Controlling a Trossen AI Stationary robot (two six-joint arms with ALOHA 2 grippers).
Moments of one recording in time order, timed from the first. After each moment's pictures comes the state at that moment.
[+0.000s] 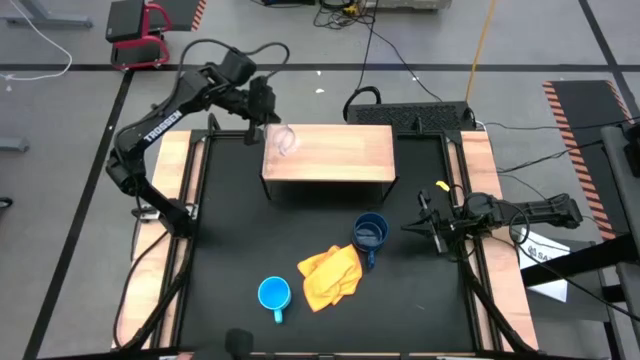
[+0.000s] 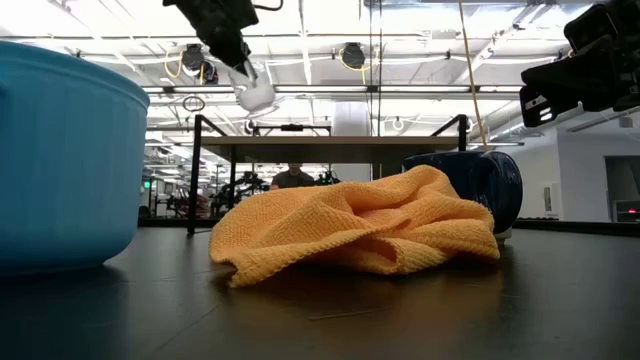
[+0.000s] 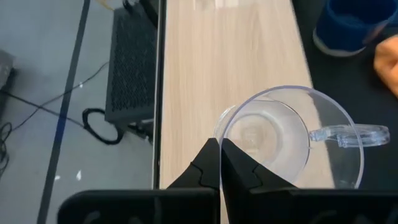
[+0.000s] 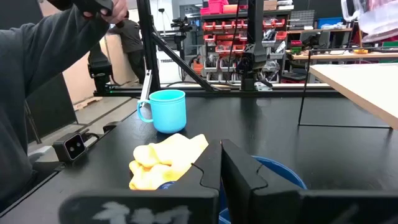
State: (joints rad) left arm 0.78 1.55 1.71 -1.06 0.39 0.76; right arm 0.08 0.07 0.01 0.03 -0.13 0.07
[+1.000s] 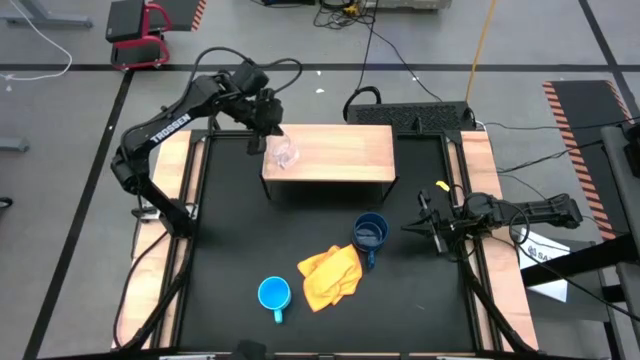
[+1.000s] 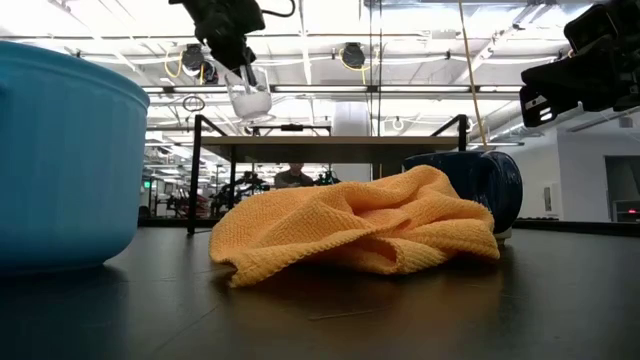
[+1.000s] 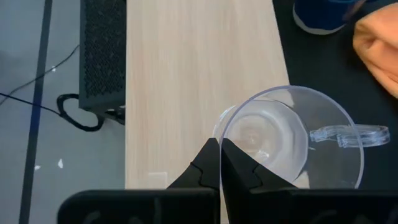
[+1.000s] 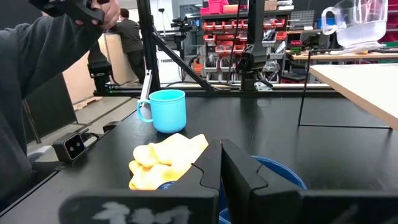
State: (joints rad) left arm 0.70 1.58 1.71 -1.13 0.34 0.74; right arm 0.08 0.07 0.01 0.03 -0.13 0.06
